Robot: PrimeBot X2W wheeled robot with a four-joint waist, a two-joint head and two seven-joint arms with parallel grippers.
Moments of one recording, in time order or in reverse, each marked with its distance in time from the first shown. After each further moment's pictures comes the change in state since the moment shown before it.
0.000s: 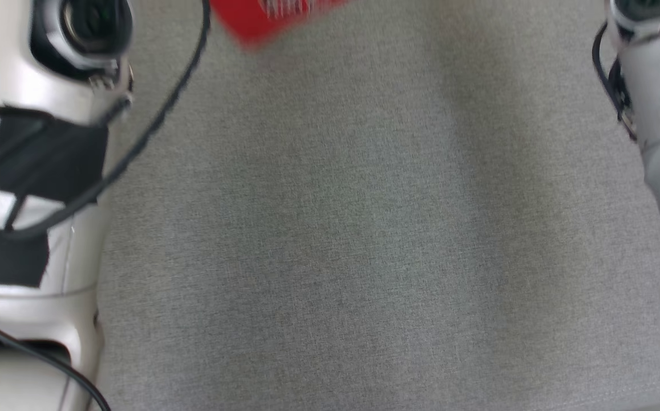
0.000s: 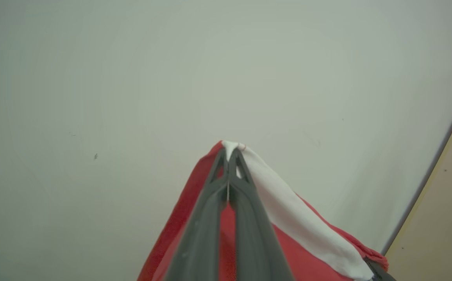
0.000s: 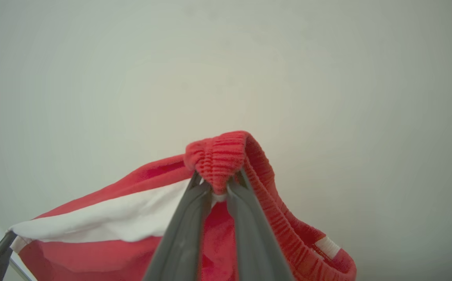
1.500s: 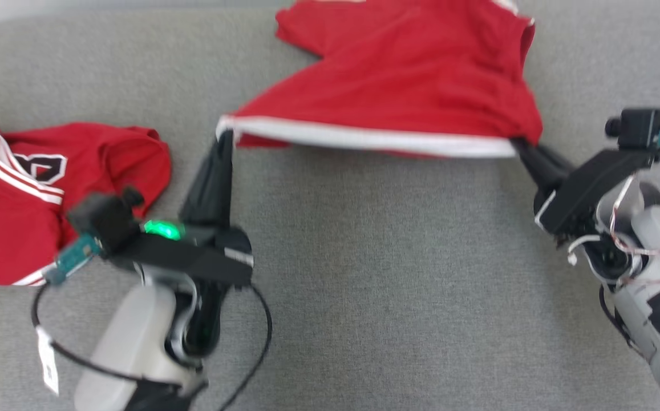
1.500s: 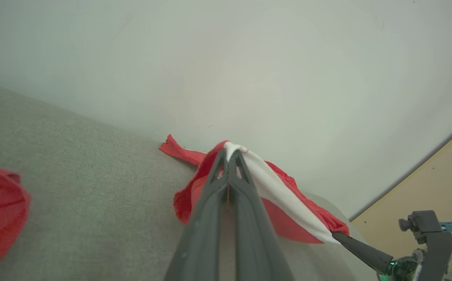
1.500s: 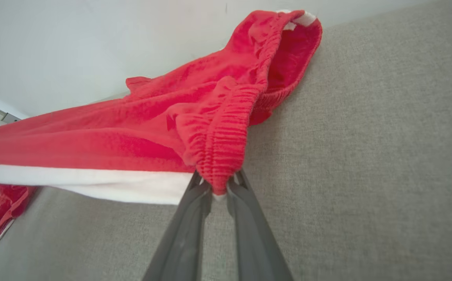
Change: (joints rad) left arm 0.698 0.015 -0.135 -0.140 0.024 -0.115 -0.076; right arm 0.575 -0.222 0.210 -0.106 0.020 0.000 0.242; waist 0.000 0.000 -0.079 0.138
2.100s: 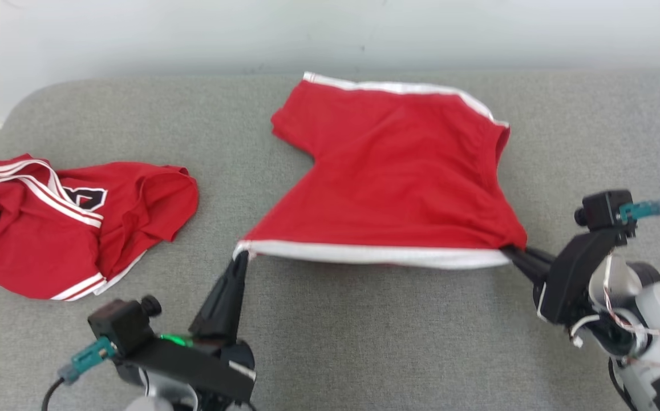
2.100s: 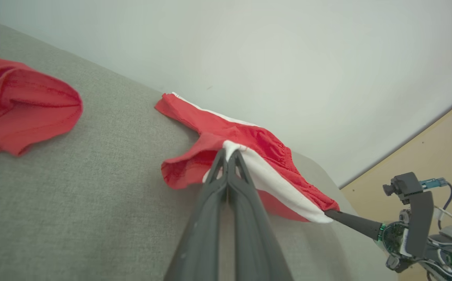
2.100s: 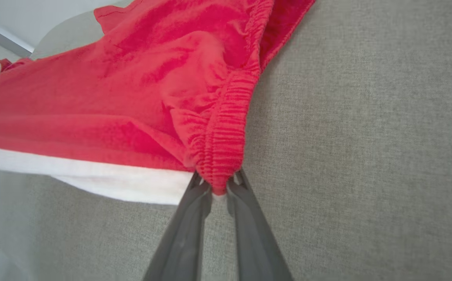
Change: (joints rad) left arm 0.357 0.080 -0.055 -0.235 -0.041 0.070 0.106; right arm 0.309 0.006 -0.174 -0.213 -0.199 0.000 0.355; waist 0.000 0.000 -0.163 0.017
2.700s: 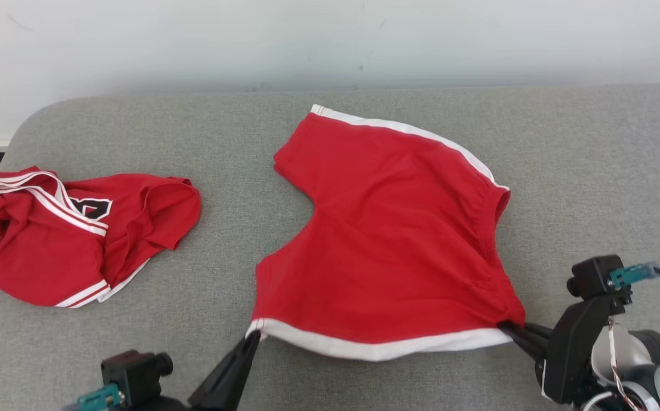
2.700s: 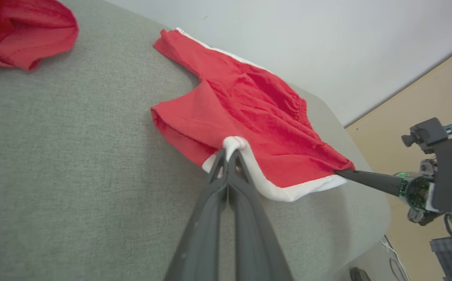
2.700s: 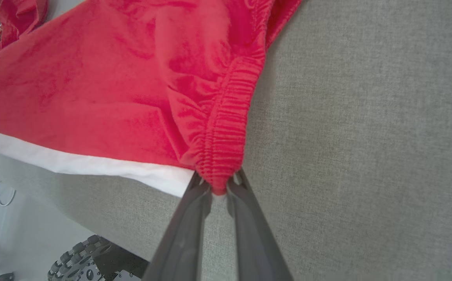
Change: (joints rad) left arm 0.181 0.140 -0.058 -0.206 -0.002 0.071 0.204; right arm 0.332 0.137 -0.259 -0.396 -0.207 0.000 0.346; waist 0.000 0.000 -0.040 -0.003
